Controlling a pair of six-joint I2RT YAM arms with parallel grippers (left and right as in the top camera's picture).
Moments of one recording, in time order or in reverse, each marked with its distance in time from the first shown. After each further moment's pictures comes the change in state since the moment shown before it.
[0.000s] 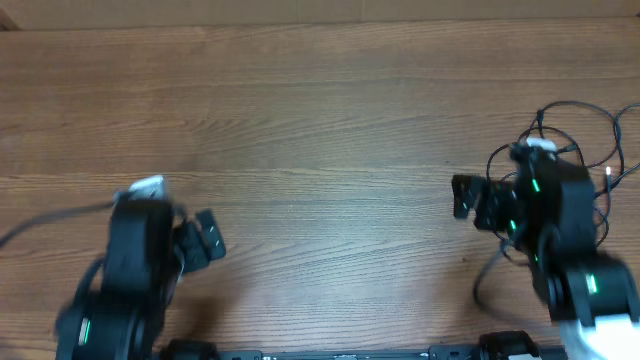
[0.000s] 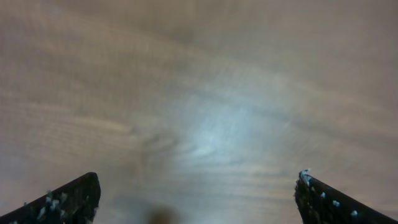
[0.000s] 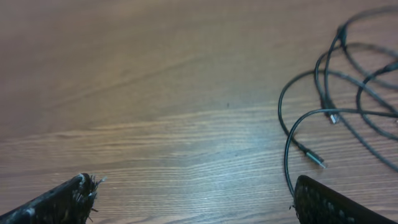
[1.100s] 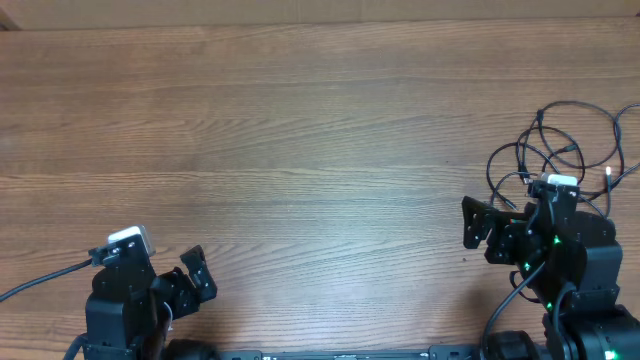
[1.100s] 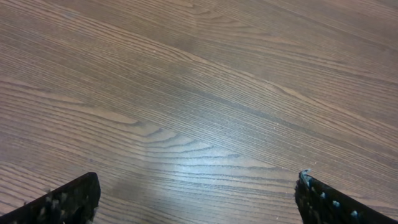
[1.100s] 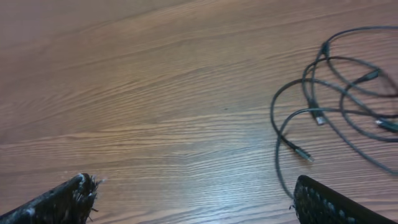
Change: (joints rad) left arm 0.000 -0.232 -0.040 -0.101 -0.004 -0.037; right arm 0.000 -0.195 -0.030 -0.068 0.016 -0.009
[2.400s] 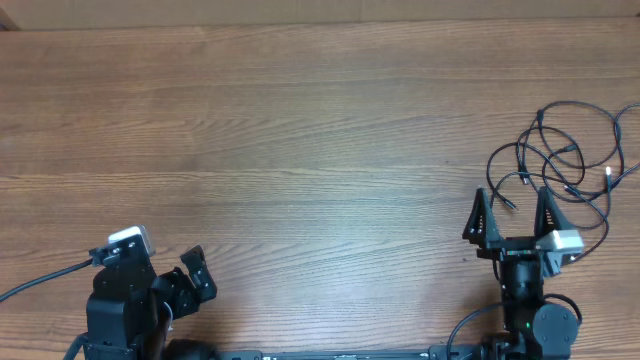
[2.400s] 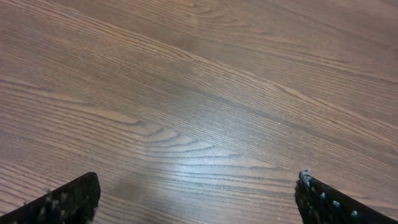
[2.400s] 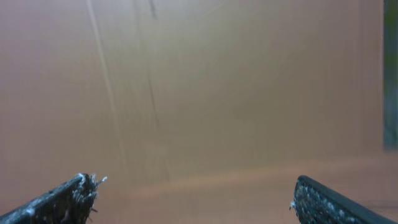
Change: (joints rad) left arm 0.000 0.000 -0.003 -0.001 -0.004 0.000; right arm -0.088 -0.600 -0.863 1.129 0.008 -0.048
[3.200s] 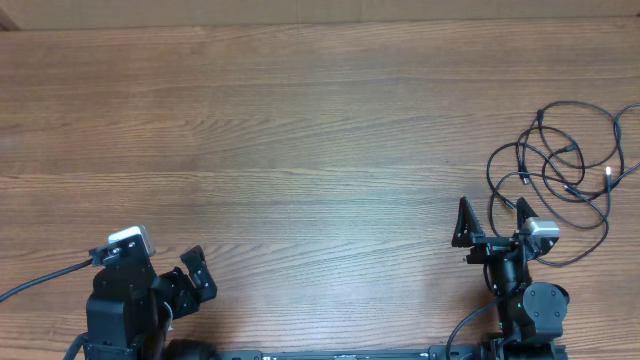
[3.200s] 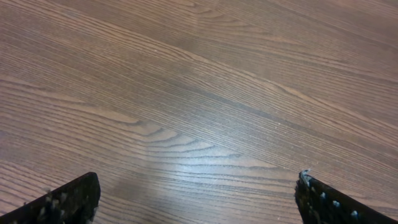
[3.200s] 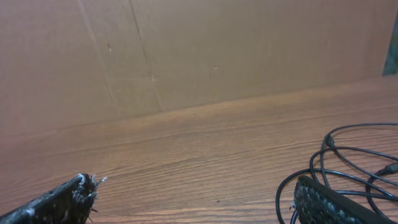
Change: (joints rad) left arm 0.000 0.000 0.000 0.000 0.000 0.000; right arm -0.004 0.000 0.000 -0.251 -0.029 -0.003
